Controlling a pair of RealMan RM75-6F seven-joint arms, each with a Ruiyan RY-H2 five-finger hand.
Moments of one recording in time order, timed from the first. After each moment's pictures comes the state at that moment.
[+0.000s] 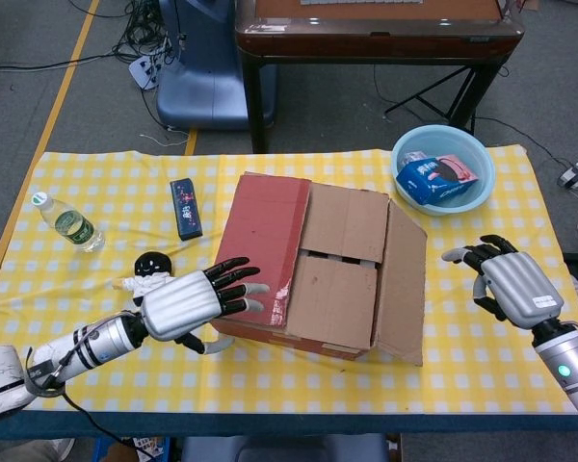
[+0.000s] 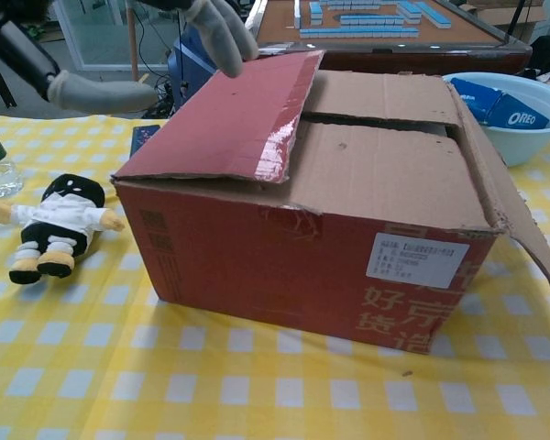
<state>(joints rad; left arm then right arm) -0.85 -0.96 -0.17 -1.79 1.98 0.96 -0.31 0.39 -0.67 0.11 -1.99 -1.45 1.10 0.09</state>
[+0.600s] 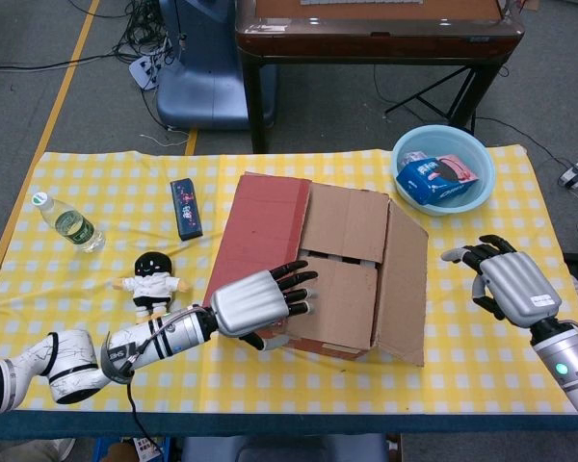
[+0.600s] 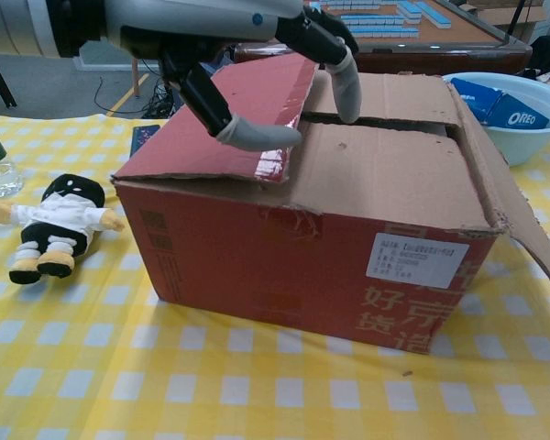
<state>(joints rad) -1.04 -1.12 -0.25 -1.84 1.69 0.68 0.04 0.39 -0.69 0.11 -1.97 -1.45 1.09 0.09</state>
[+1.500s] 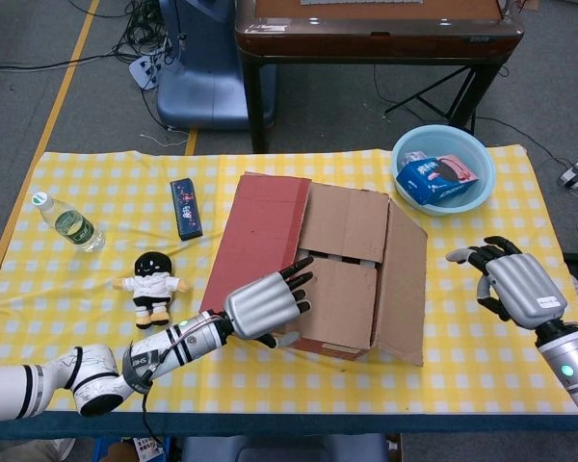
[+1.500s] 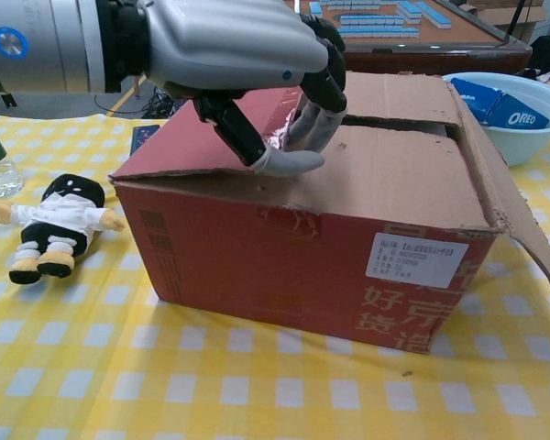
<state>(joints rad) -1.08 -1.21 -0.21 -1.88 1.41 0.73 0.63 0.37 -0.69 0.11 -1.95 -1.47 1.11 0.13</state>
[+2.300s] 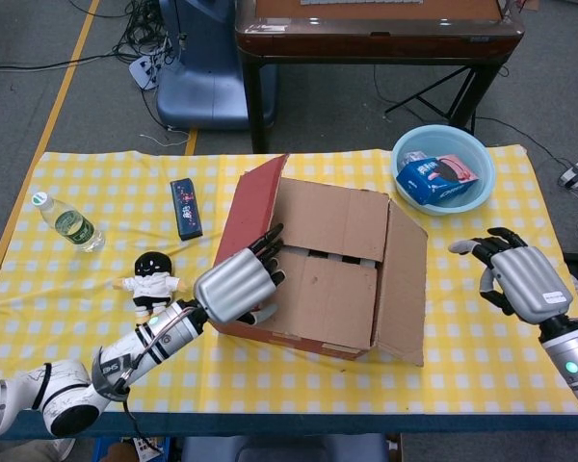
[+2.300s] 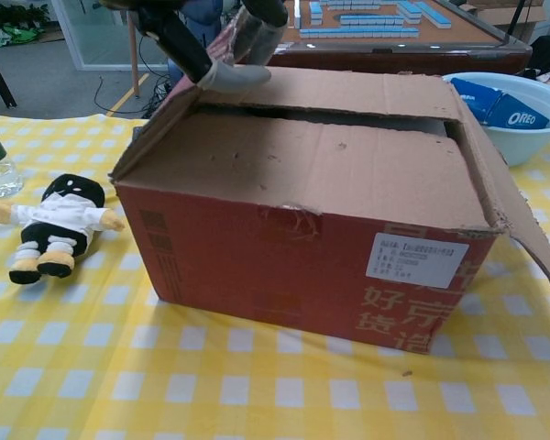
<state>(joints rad) -1.08 -1.04 -0.19 -2.07 1.16 0.88 0.96 0.37 -0.69 0.13 -1.95 -1.47 1.15 0.15</state>
